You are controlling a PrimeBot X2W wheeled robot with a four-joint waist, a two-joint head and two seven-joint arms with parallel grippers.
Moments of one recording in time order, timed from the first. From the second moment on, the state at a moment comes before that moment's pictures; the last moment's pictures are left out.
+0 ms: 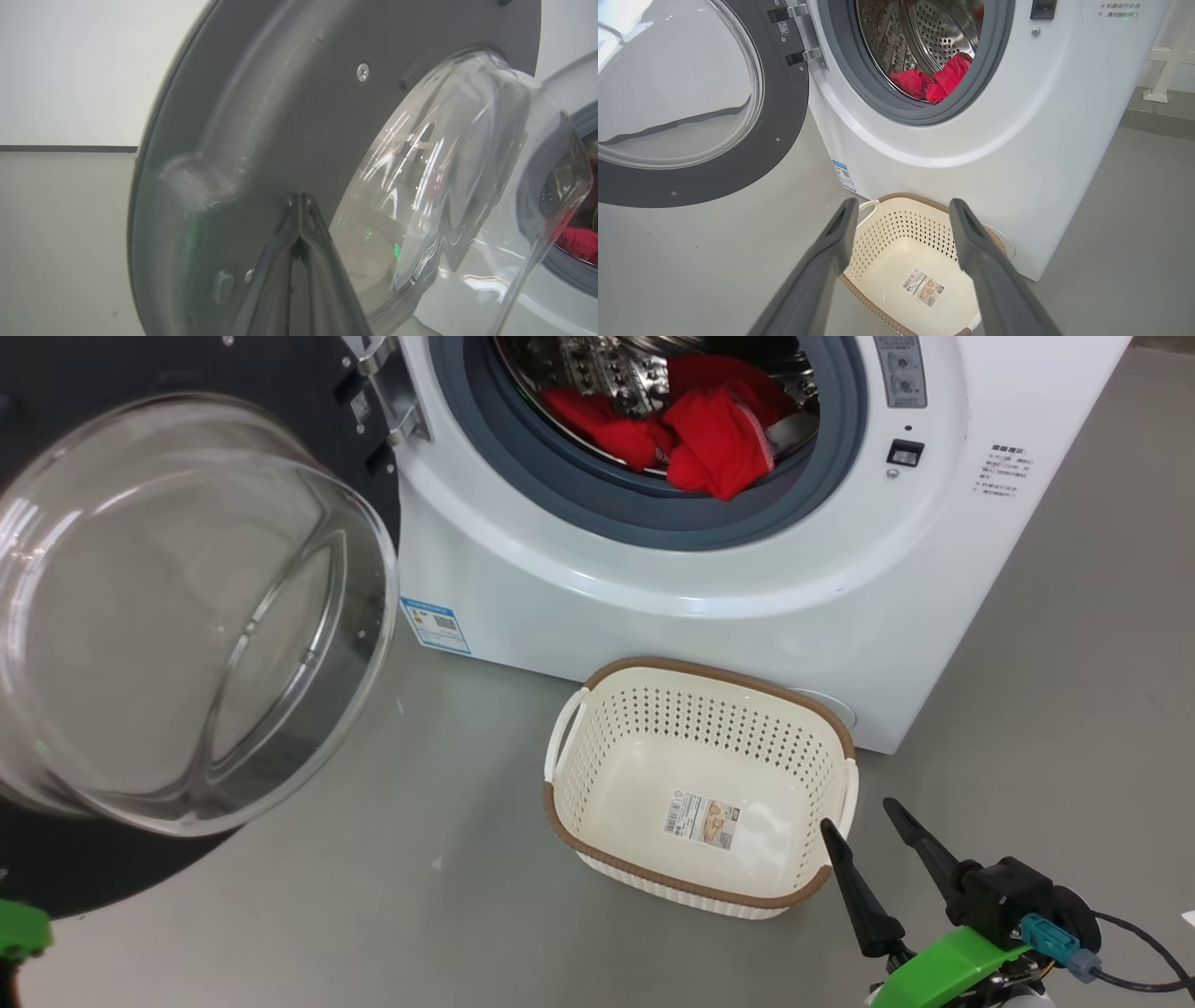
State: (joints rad) left arm -0.33 0.18 0.49 0.51 -0.27 -0.10 -0.26; right arm -0.07 -0.10 0.16 0.34 0.27 0.13 -0.25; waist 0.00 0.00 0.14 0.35
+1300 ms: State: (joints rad) left arm -0.24 0.16 0.44 0.51 -0.28 -0.13 -0.26; right arm -0.08 -0.09 0.16 0.33 0.26 0.13 -0.25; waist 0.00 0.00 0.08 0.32
